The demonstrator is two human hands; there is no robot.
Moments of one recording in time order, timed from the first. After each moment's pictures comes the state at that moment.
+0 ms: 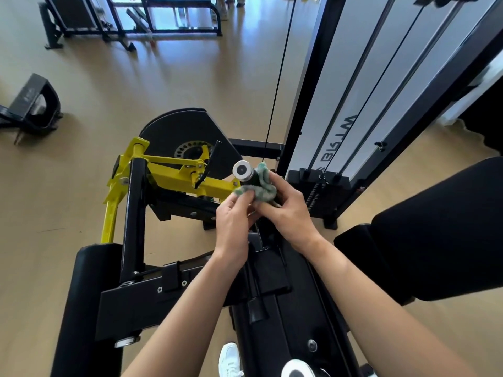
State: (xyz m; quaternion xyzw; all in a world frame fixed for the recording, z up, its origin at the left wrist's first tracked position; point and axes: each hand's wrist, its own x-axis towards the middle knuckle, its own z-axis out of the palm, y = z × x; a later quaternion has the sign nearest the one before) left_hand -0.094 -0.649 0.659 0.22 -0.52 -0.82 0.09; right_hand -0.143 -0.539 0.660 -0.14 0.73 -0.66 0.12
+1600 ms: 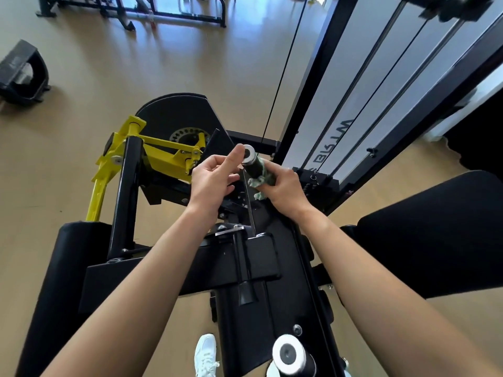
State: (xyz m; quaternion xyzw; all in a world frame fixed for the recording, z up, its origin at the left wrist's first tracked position) left_hand -0.103 -0.691 0.688 0.25 -0.62 -0.74 0.08; right_hand -0.180 -0.538 0.654 -0.22 0.85 -0.46 0.08
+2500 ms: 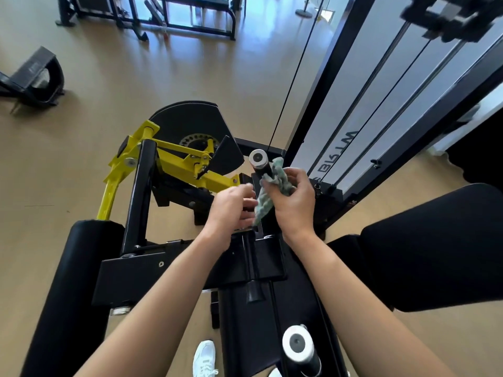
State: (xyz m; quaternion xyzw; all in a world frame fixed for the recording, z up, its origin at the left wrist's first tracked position) left_hand -0.078 -0.681 0.668 0.28 -0.58 -0.76 -0.05; right_hand -0.128 -0.555 0.664 -0.06 0.78 -0.62 -0.04
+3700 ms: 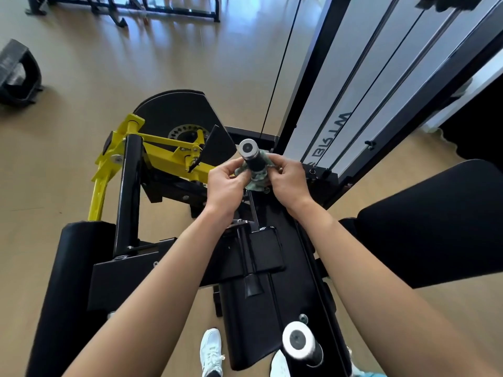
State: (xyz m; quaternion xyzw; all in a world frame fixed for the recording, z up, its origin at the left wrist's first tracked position) left_hand -0.118 -0.679 0.644 0.18 -0.62 -0.75 0.10; right_hand -0.169 -0.553 0.664 -0.09 0.84 -0.54 0.05
